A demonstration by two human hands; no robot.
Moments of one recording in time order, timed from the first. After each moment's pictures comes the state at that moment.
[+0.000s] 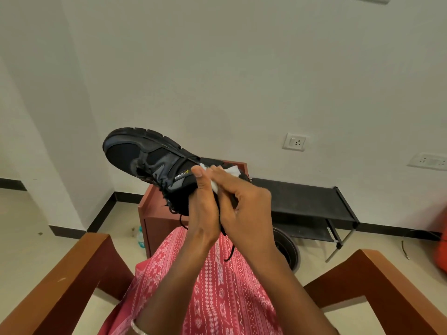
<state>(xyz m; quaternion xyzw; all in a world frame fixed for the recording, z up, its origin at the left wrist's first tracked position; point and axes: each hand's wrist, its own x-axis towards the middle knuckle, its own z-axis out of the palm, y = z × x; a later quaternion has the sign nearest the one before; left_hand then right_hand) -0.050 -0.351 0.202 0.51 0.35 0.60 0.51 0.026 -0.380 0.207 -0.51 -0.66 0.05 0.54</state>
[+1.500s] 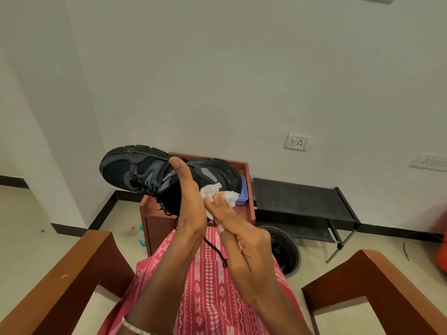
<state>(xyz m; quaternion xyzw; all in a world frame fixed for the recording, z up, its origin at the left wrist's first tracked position) -0.064 -0.335 0.203 0.38 0.36 0.60 0.60 0.023 -0.425 0.171 -0.47 -0.69 0.15 0.53</state>
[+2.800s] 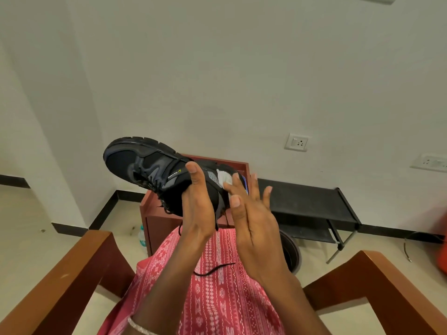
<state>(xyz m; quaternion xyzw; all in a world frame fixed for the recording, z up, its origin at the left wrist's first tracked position) -0.058 -0.340 0.191 0.48 0.38 0.59 0.52 0.038 -0.402 0.182 -0.58 -0.66 0.09 0.46</state>
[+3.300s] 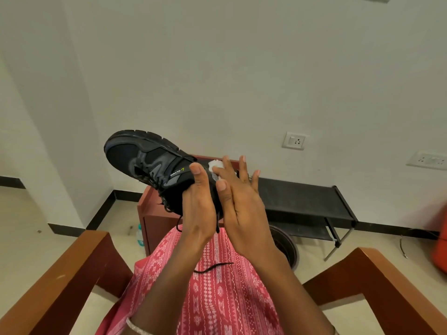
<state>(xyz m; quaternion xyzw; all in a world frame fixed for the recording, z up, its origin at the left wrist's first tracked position) -0.054 -0.348 0.196 0.51 0.38 0.60 0.49 0.035 -0.373 0.193 -0.56 -0.69 0.07 0.45</state>
